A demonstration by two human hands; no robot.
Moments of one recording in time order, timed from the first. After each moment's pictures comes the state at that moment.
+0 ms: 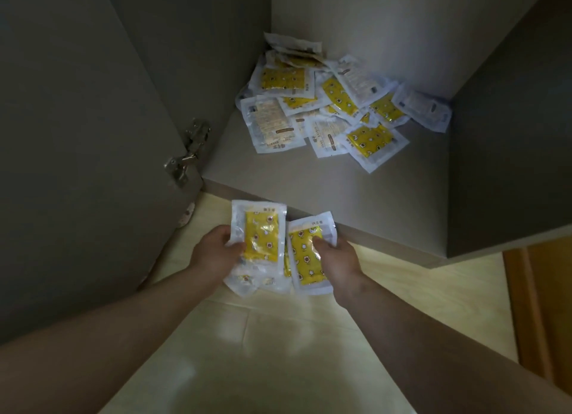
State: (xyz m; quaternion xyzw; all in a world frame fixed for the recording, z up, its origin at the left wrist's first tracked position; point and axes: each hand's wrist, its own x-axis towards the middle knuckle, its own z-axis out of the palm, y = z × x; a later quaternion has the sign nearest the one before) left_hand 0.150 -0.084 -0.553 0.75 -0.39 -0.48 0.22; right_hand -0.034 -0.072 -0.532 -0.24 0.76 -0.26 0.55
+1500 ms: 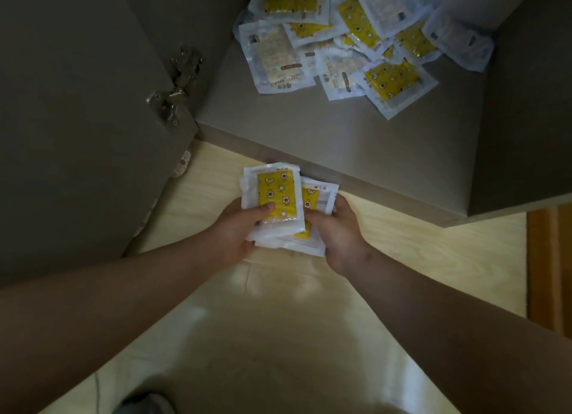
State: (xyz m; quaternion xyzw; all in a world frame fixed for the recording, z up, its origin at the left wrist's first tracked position) left_hand 0.121 -0.065 -0.554 0.59 -0.15 -0.73 0.30; right_hand -0.028 -0.058 -0.553 -0.20 0.65 -0.38 0.63
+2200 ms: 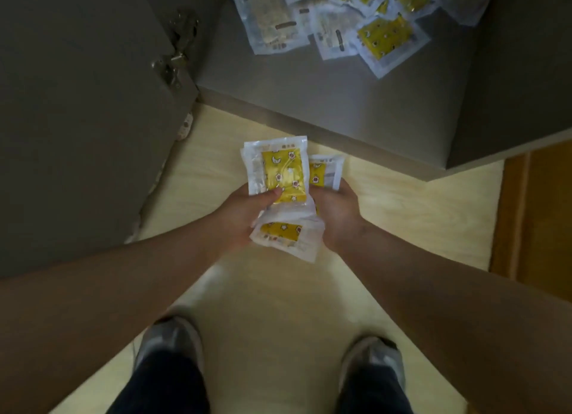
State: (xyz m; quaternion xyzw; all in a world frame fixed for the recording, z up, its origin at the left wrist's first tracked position) left_hand 0.114 -0.018 -0.512 0.57 -0.16 -0.77 0.25; right_hand -0.022 -0.018 -0.504 -0.10 0.71 -0.34 0.61
